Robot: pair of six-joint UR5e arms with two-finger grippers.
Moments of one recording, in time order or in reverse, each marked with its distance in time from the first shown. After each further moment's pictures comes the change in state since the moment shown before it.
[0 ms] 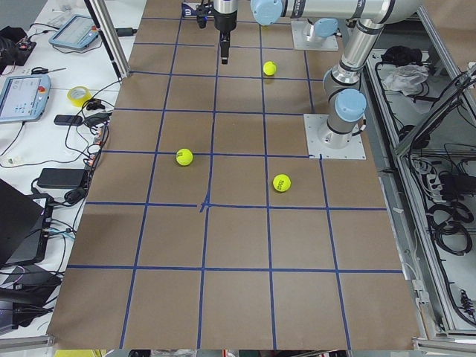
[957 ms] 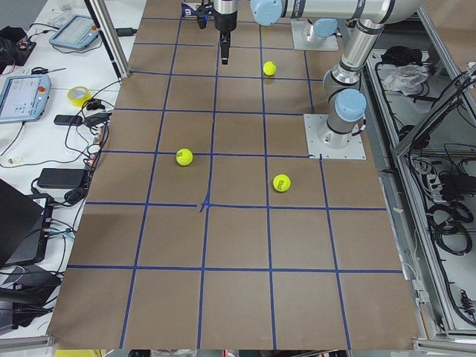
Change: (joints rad) left arm 0.000 0.000 -0.004 0.001 0.002 0.000; right arm -0.043 0.009 0.010 -0.008 -0.003 -0.011
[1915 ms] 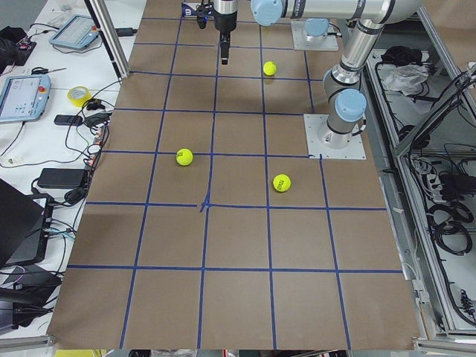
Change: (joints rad) left arm 0.003 0.000 0.000 0.007 0.000 0.002; right arm -0.296 0.333 -0.027 -0.319 -0.041 -0.263
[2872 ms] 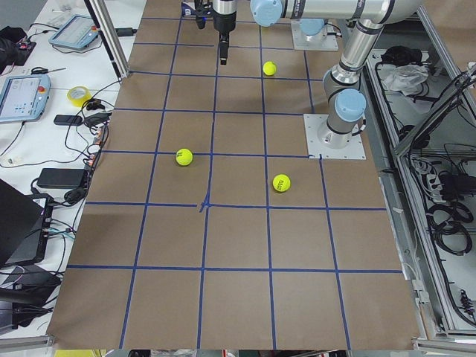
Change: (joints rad) left arm 0.003 0.000 -0.001 0.009 0.000 0.000; right arm -0.057 0.269 -0.018 -0.255 0.032 -0.083
